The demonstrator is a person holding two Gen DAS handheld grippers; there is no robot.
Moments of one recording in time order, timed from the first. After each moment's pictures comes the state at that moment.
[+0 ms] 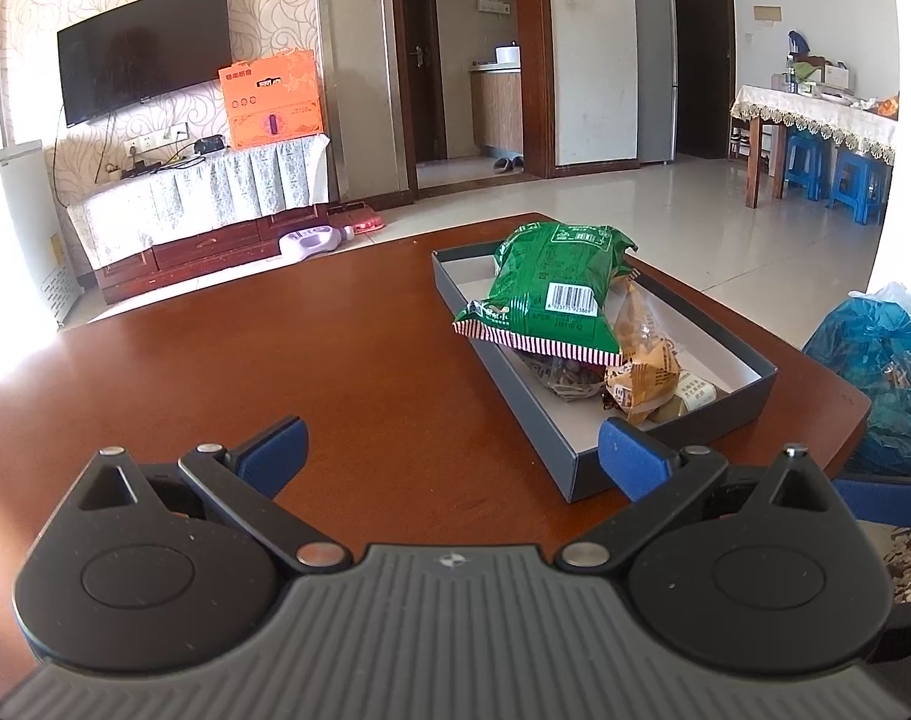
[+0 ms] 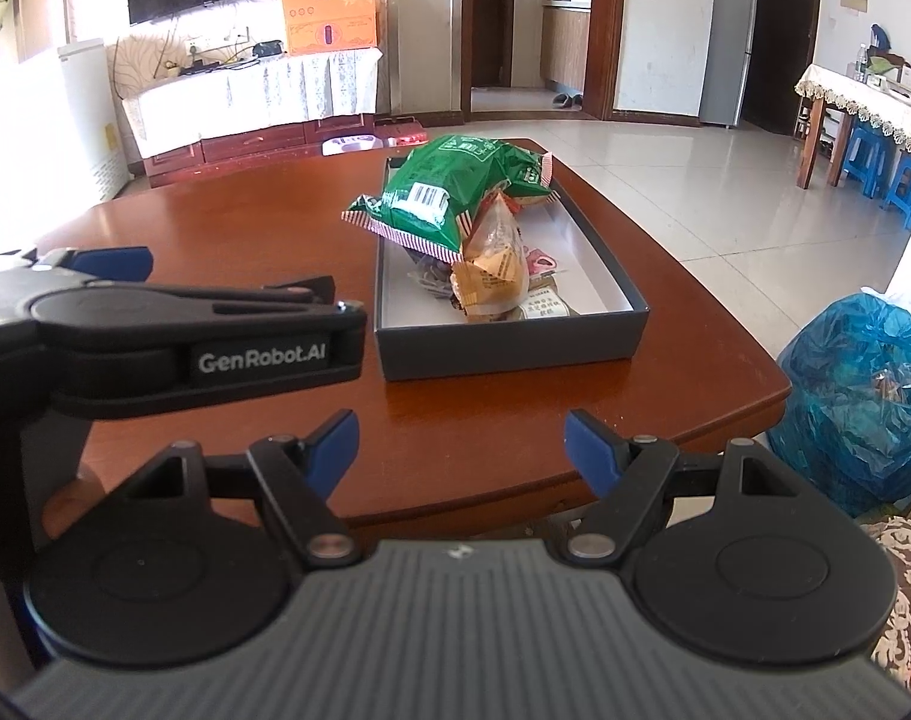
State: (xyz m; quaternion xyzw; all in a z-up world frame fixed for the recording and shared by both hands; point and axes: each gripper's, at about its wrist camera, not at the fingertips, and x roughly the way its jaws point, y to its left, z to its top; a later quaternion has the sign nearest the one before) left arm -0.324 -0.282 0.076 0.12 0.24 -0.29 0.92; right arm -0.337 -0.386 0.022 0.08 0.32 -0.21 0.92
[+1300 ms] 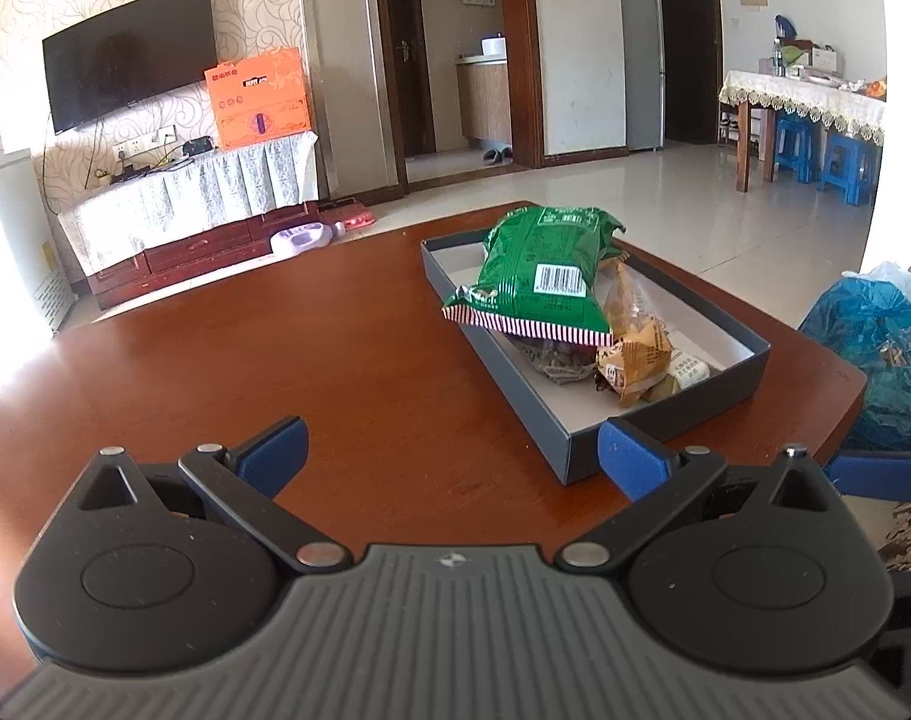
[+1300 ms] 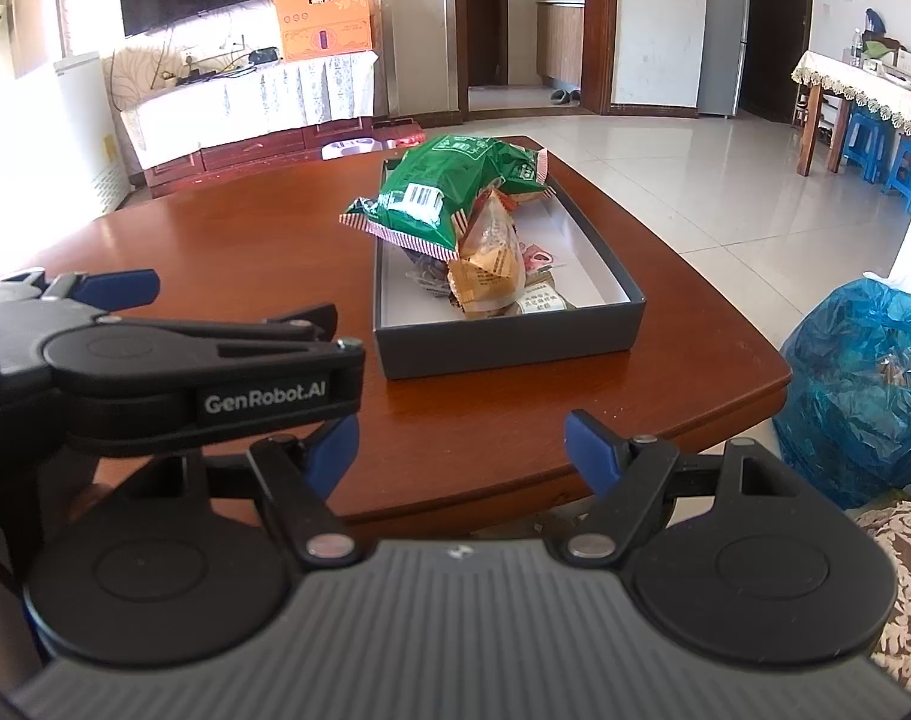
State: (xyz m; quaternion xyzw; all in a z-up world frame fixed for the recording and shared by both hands) left arm -0.327 -0.284 0.066 0.13 0.24 -0.30 0.91; right arm -0.341 -0.389 0.022 0.09 0.32 -0.21 0.92
